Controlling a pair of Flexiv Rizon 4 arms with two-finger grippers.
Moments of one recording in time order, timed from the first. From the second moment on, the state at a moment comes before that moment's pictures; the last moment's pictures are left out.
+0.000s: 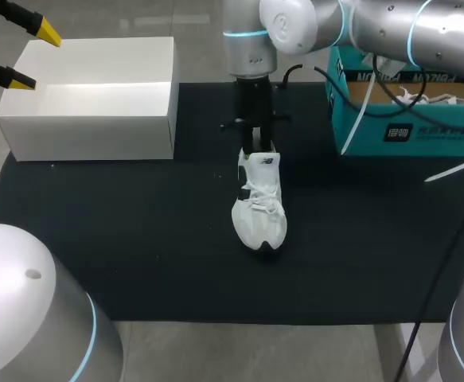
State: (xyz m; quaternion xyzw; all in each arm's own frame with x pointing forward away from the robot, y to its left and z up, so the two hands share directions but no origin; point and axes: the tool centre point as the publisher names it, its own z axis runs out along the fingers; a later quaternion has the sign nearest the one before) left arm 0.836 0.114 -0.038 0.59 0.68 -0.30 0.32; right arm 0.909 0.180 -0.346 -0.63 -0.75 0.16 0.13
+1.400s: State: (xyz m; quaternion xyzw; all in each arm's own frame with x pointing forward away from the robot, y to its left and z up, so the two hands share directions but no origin) left arm 0.836 0.114 -0.038 0.59 0.68 -0.30 0.32; right arm 0.874 0.176 -0.331 -0.65 -0.73 0.16 0.14
